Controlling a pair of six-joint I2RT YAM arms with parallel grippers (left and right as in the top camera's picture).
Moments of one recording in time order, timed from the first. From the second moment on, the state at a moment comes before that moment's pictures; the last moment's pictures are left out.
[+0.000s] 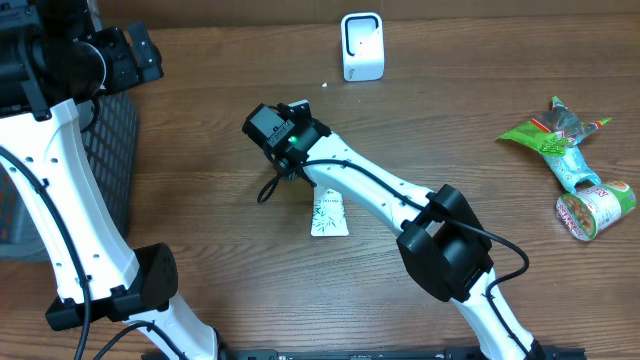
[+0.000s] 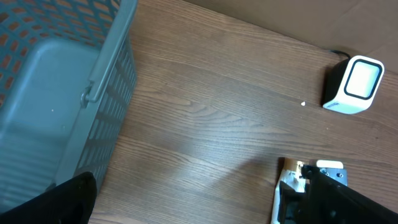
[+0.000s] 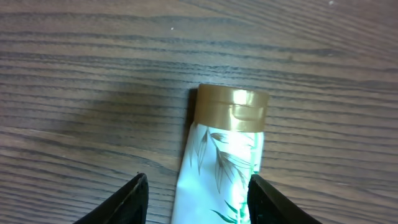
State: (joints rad) left arm 0.21 1.92 2.67 -1.69 0.06 -0.17; right arm 0.83 2.31 2.02 -1.01 0.38 0.56
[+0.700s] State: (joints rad) left arm 0.21 1.92 2.67 -1.69 0.06 -0.17; right arm 0.78 2.31 1.94 -0.98 0.25 0.56
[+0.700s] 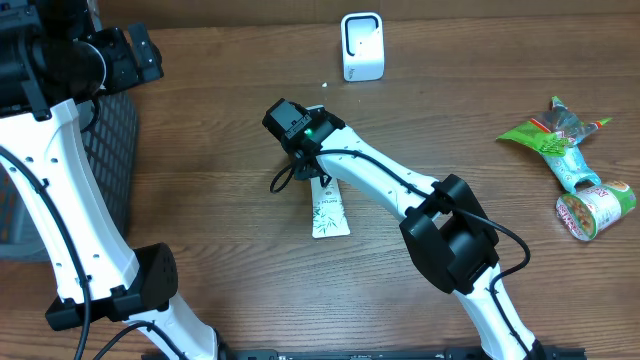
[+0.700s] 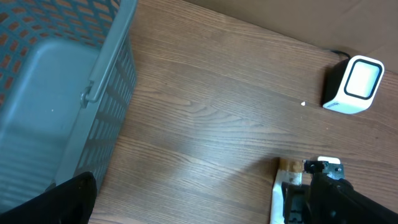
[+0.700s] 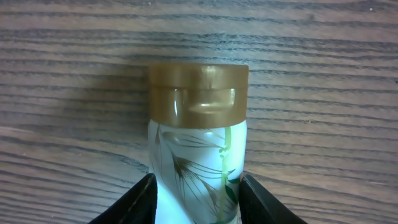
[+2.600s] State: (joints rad) left arm 0.21 1.92 2.67 -1.69 0.06 -0.17; right arm 0.73 2.29 1.91 -0.94 0.12 0.44
